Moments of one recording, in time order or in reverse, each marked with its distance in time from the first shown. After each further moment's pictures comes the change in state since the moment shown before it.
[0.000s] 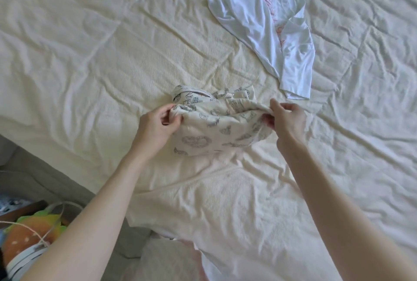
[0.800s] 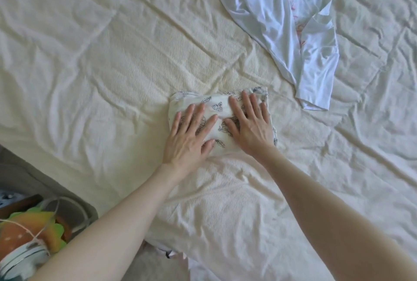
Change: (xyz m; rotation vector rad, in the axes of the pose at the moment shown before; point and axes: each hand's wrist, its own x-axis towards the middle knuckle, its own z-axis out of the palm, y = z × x) left_hand 0.019 -0.031 0.073 0.876 -0.197 0.404; right_hand 0.050 0.063 0.078 -1.218 -0.376 -0.912
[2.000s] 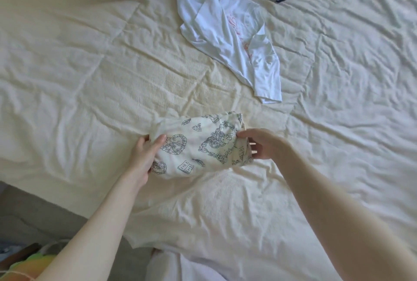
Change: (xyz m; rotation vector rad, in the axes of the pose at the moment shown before) left_hand -0.046 -0.026 -0.061 -1.462 0.025 -0.821; right_hand -0.080 0.027 -0.085 1.395 -0.442 0.885
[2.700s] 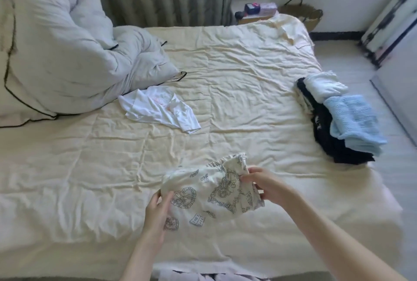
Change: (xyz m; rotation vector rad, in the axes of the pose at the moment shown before) left_hand -0.297 -0.038 0.064 0.186 -0.280 0.184; right_hand -0.291 0.223 -0.092 0.215 0.205 -0.361
